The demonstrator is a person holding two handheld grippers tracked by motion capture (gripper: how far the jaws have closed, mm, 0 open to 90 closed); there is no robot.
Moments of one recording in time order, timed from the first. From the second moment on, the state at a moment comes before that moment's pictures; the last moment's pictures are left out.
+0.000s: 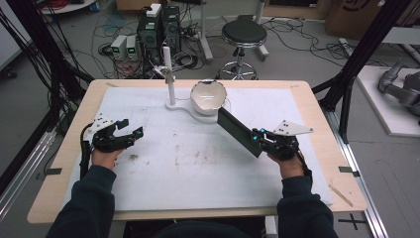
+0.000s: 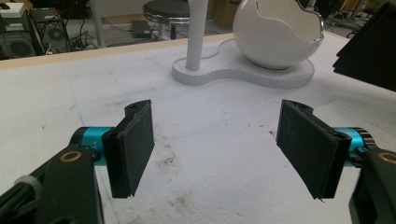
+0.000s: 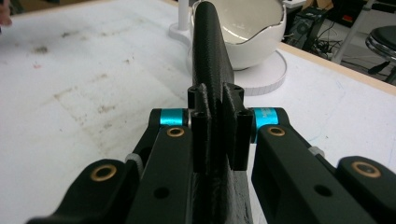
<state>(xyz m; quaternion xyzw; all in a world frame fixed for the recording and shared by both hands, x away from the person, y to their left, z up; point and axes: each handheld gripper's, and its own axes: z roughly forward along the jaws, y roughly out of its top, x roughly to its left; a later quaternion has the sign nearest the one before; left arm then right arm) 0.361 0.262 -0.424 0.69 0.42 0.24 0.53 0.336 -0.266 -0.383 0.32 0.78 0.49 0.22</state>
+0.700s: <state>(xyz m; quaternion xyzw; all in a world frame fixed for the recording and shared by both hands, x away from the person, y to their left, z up) 0.360 0.261 -0.424 0.69 0.42 0.24 0.53 0.365 -0.301 -0.410 0.42 0.74 0.49 0.17</state>
